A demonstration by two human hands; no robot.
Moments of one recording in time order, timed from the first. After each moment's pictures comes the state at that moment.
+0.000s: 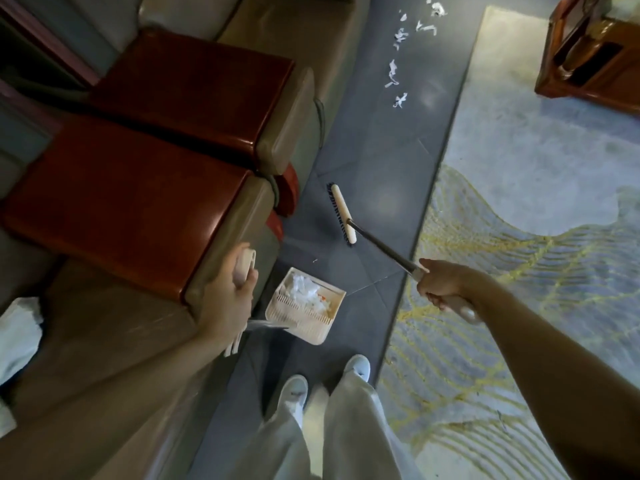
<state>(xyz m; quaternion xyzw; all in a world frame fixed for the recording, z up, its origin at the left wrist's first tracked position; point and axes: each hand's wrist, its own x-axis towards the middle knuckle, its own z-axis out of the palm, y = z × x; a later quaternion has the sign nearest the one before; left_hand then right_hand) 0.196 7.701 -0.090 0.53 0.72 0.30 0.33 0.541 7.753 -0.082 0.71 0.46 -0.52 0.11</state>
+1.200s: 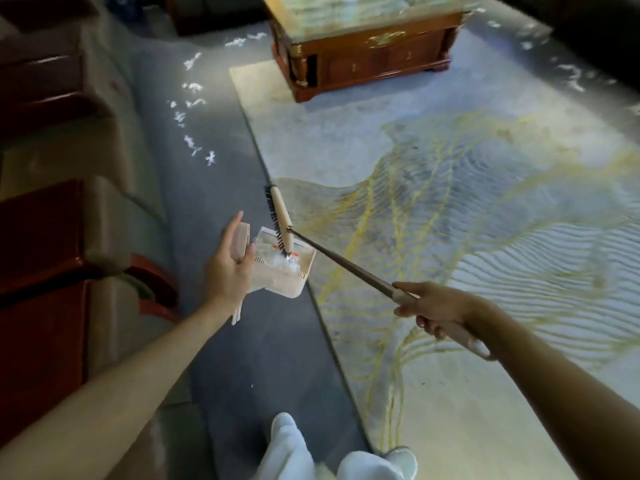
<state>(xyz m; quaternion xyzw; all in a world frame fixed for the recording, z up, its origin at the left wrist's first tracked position) 0.403 7.634 -0.015 0.77 0.41 0.29 0.39 0.627 7.387 0.002 0.77 0.20 -0.56 -0.22</state>
